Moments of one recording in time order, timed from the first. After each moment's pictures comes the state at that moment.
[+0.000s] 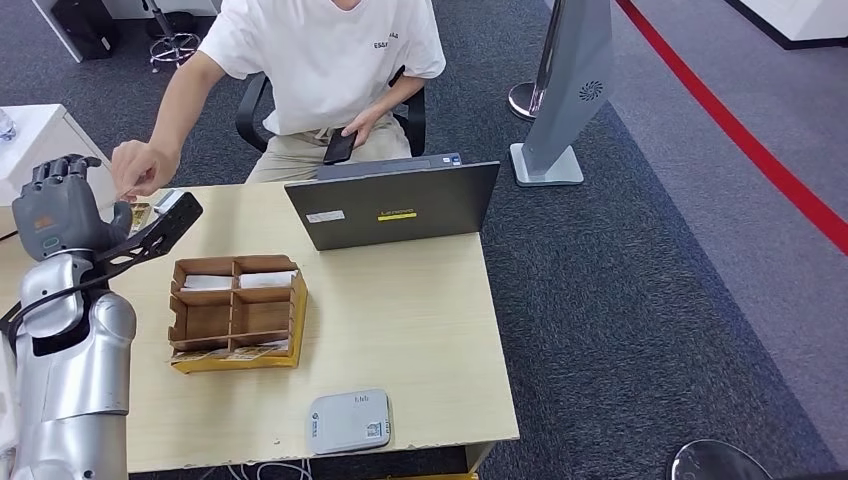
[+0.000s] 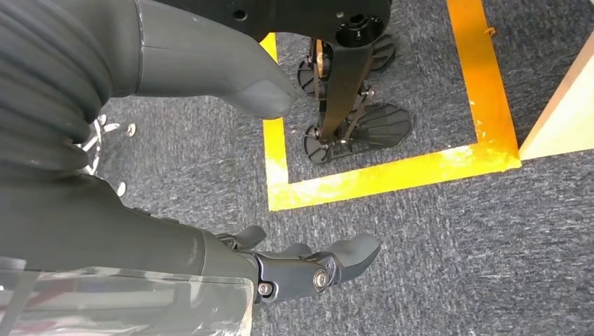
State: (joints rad) left arm -0.62 -0.02 0.08 -1.13 -1.48 0.22 0.05; right arm -0.07 0.03 -0.86 -0.22 0.64 0.05 -0.12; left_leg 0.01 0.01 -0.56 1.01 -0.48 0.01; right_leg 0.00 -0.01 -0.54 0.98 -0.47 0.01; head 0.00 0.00
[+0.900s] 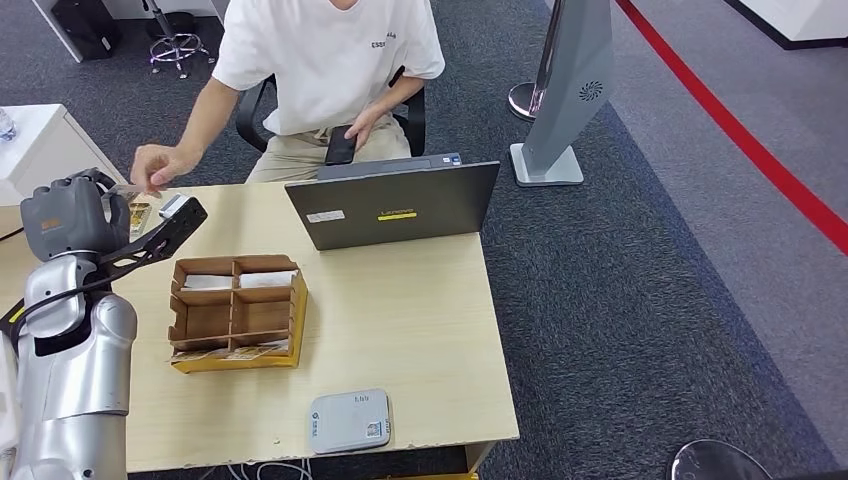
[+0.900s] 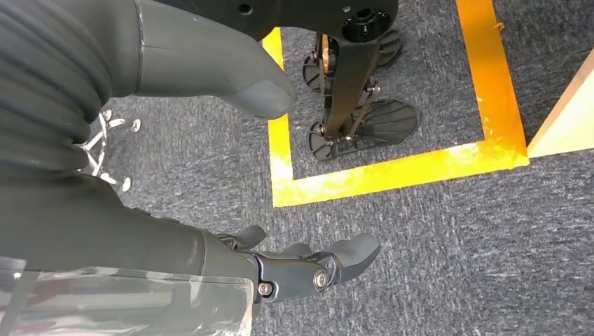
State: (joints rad) left arm -0.62 -0.01 0.08 -1.10 -1.48 0.22 0.02; right arm -0.07 0.03 -0.88 -0.22 0.67 0.05 -0.12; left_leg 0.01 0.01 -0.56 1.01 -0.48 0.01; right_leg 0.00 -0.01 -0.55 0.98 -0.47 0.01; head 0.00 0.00
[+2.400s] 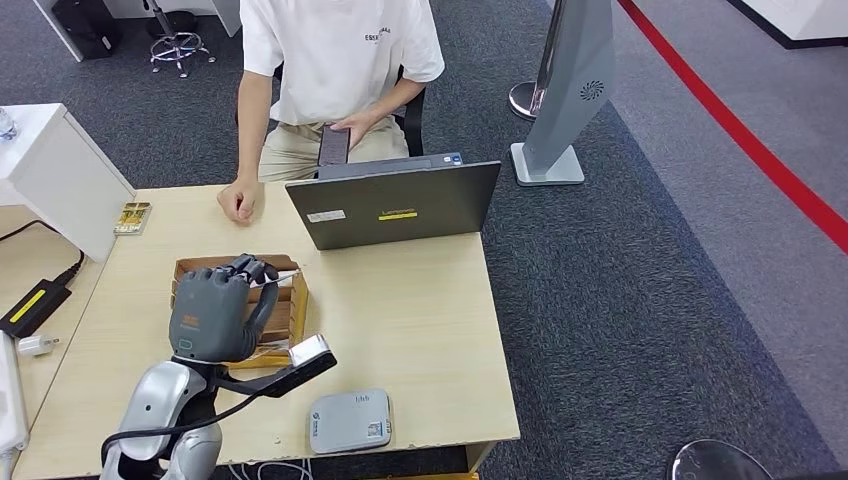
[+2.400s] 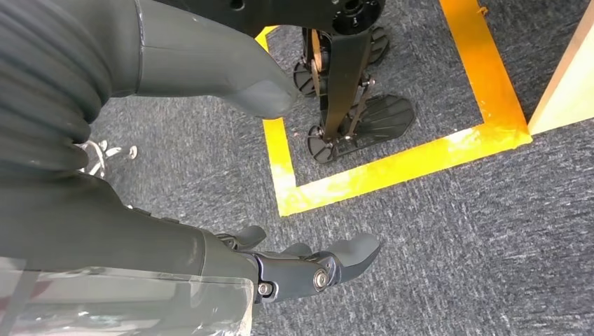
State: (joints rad) left arm -0.14 -0.04 -0.37 -1.62 -1.27 0.16 -0.14; right arm -0.06 0.05 -1.00 -0.22 0.68 0.01 -0.12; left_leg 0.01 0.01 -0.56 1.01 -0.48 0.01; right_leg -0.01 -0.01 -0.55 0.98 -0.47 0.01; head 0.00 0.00
